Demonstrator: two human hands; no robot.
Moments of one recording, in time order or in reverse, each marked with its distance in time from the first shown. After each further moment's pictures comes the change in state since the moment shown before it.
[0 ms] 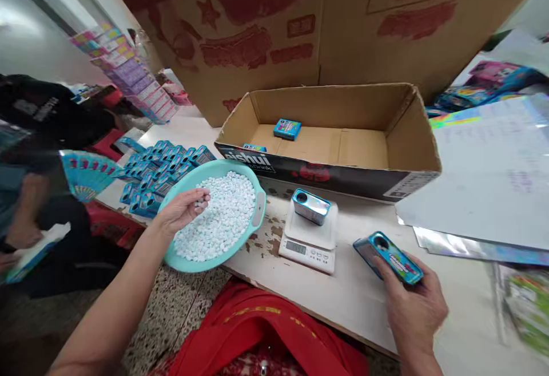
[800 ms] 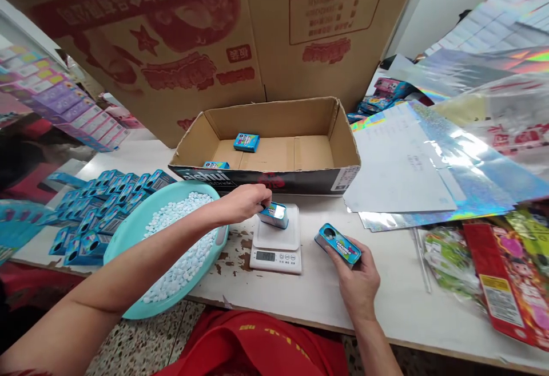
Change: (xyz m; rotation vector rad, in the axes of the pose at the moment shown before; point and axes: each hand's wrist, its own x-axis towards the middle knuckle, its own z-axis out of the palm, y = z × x) left_hand 0.021 0.031 0.229 1.519 -0.808 0.759; right_hand 0.000 0.010 0.006 0.267 -0.038 -0.085
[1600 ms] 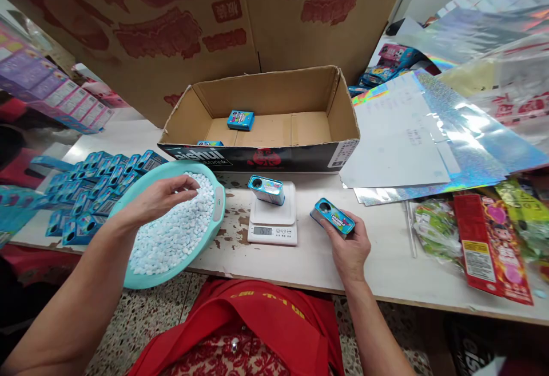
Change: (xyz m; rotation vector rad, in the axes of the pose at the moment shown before) left_hand -0.130 -0.065 -0.003 -0.301 0.181 -0.471; right_hand 0.003 -0.001 0.000 -0.013 -0.007 -0.018
